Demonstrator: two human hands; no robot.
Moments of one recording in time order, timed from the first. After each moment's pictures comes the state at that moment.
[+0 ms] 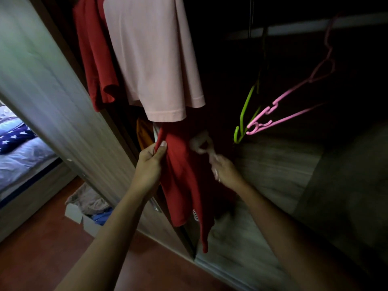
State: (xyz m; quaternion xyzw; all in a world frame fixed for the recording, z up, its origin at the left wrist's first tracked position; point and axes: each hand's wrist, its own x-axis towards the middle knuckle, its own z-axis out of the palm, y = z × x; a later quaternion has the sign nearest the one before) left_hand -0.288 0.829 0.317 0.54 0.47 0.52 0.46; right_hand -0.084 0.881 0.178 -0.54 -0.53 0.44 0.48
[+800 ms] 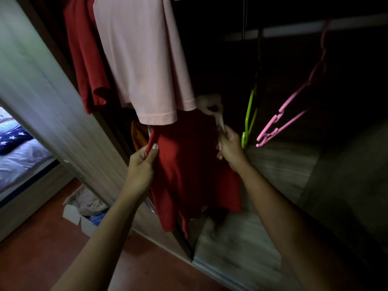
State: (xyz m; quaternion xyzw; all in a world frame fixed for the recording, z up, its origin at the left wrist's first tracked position) left_hand -0.290 0.829 0.314 0.55 0.49 0.52 0.42; right_hand -0.059 0.916 0.238 -0.49 -0.45 0.40 0.63
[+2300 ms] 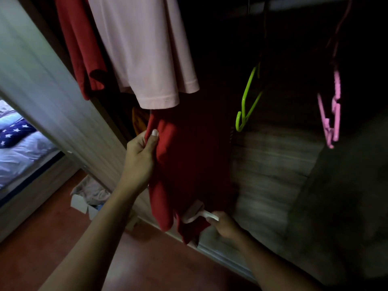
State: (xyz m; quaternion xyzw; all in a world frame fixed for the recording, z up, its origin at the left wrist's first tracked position) left_hand -0.292 0.810 0.330 0.61 0.48 0.51 0.37; right_hand -0.116 0.780 0.001 -0.62 -0.55 0.52 0.22
